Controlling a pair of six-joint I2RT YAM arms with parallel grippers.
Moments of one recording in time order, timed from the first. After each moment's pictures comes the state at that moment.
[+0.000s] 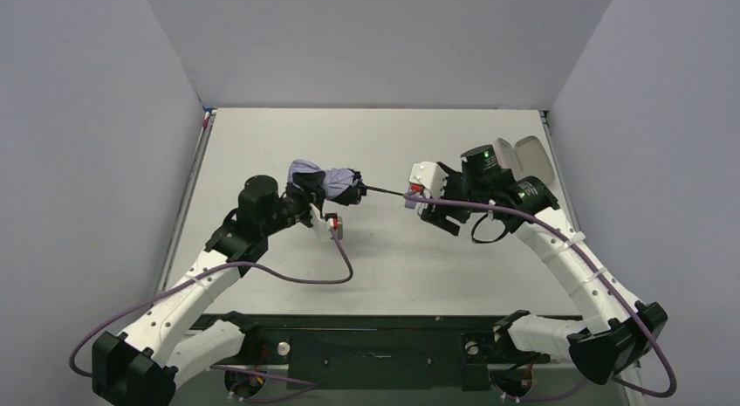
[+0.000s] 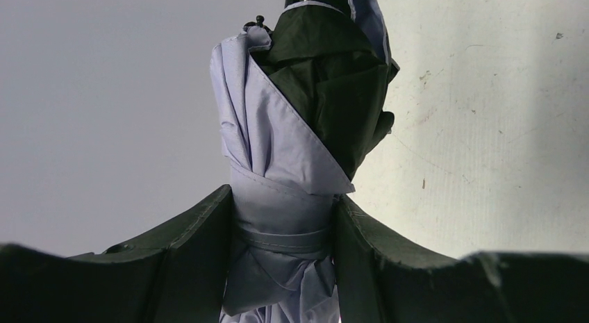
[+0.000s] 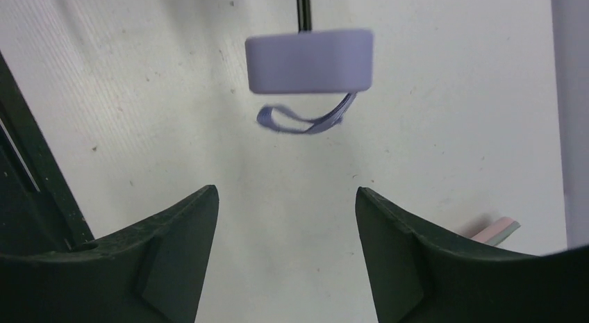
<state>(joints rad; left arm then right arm) -0.48 0.97 0.77 -0.12 0.35 1.31 0.50 1.19 1.23 -0.92 -0.30 -0.79</state>
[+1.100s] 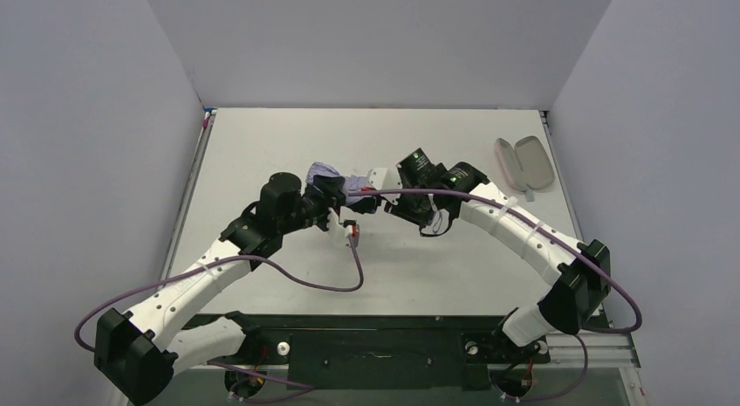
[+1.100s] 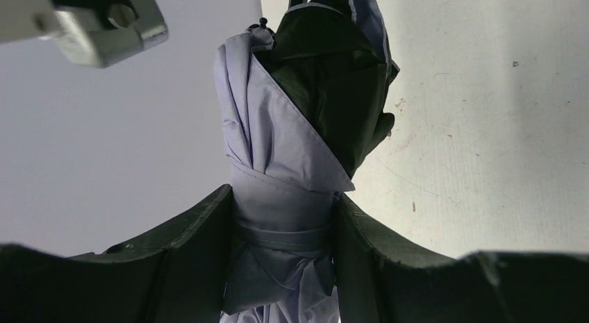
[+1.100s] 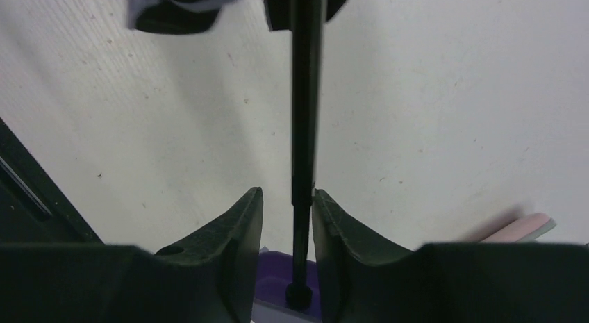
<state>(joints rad) -0.62 1.07 0.85 -0.19 0.28 1.37 0.75 1.50 1.43 -0.97 -0.02 -0.57</state>
